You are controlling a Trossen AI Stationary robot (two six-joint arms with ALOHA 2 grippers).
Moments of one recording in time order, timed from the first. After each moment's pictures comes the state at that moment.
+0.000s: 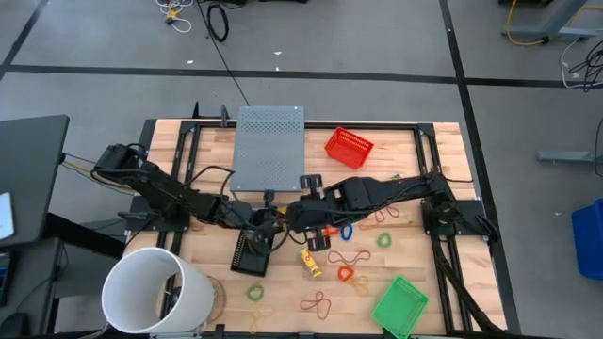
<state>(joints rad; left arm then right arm) -0.30 1.46 0.59 0.58 -0.36 0.29 0.27 2.09 2.36 -1.37 0.33 -0.04</state>
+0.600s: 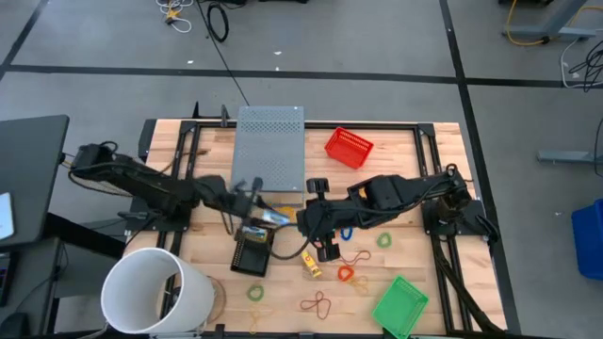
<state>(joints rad) -0.12 1.16 0.40 0.74 0.11 0.18 0.34 1.98 2.34 -1.26 0.28 -0.03</state>
